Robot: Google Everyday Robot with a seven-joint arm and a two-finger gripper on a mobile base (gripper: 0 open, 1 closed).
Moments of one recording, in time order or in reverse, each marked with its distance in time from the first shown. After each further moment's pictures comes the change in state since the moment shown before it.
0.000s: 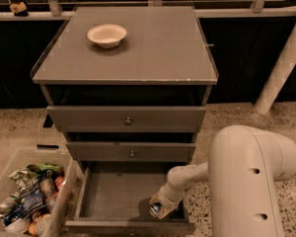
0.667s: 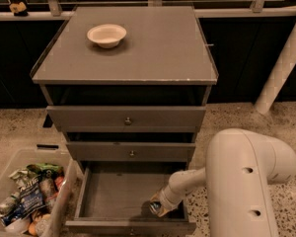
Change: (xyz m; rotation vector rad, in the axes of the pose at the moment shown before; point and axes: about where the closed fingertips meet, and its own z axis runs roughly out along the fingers) arm 0.020 -0.011 0.019 0.084 0.034 0.008
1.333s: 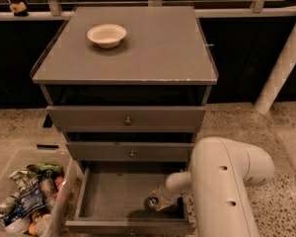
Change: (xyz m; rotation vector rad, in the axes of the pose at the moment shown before) arm 0.040 -0.030 0.061 0.068 0.039 0.056
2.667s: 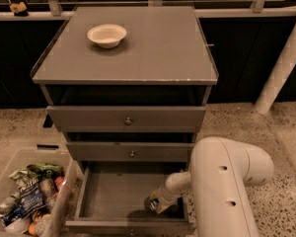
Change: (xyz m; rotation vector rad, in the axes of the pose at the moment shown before) arm 0.000 0.000 0.000 0.000 0.000 0.000
